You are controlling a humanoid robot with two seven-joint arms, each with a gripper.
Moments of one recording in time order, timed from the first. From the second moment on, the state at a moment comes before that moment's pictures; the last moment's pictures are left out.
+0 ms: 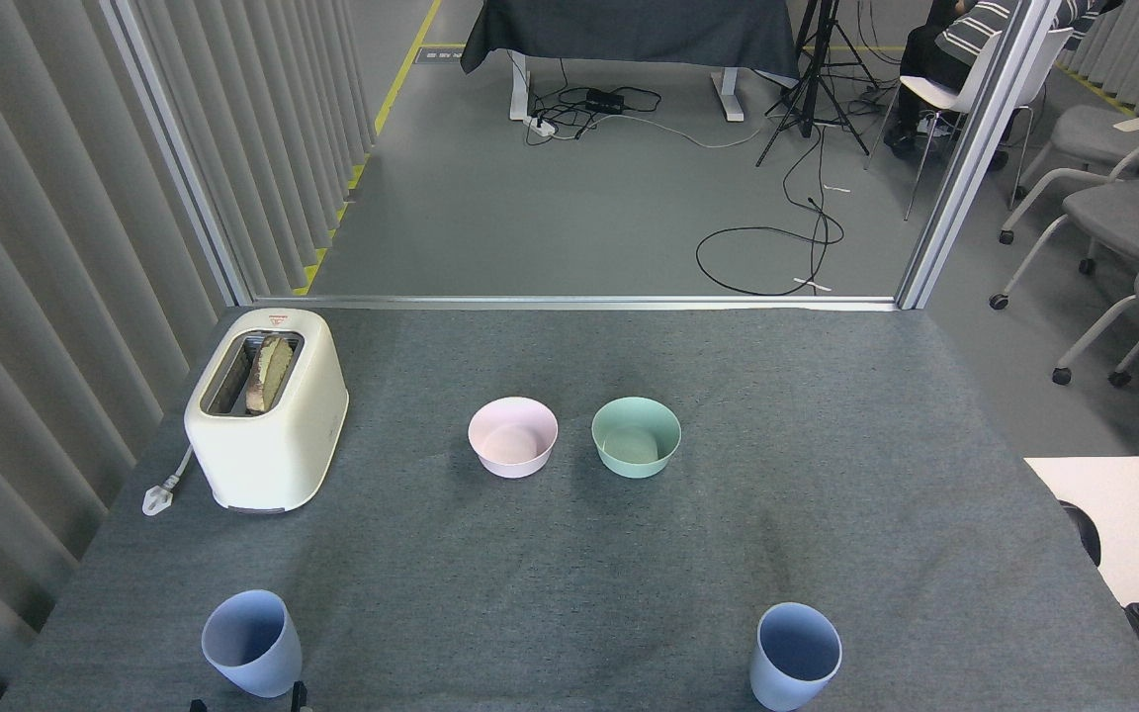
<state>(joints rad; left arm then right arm) 0.26 0.11 -0.07 -1.38 -1.31 0.20 0.44 0.49 0.04 0.01 -1.57 1.51 -0.12 -0.50</state>
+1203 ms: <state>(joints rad) 0.07 0.12 -0.08 -1.22 -1.32 0.10 0.44 0.49 0.04 0.04 -1.53 1.51 -0.12 -0.49</state>
